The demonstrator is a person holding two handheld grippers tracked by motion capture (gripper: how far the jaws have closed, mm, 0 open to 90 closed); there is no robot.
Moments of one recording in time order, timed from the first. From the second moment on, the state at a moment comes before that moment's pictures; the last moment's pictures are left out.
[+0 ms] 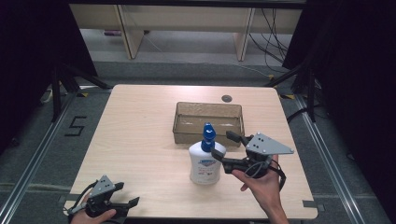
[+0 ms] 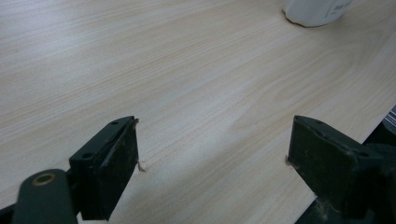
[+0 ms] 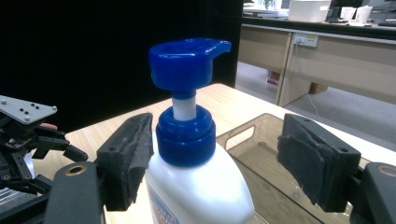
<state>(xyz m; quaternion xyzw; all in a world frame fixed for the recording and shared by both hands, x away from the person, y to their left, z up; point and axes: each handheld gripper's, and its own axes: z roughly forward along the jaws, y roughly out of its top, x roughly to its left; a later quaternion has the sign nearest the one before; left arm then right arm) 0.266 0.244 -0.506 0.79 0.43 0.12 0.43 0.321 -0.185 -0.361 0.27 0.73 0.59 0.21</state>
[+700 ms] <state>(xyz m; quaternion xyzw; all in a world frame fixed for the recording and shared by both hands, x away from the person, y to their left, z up) 0.266 0.245 -0.506 0.79 0.42 0.12 0.42 0.327 -0.165 -0.359 0.24 0.74 0.60 0.20</state>
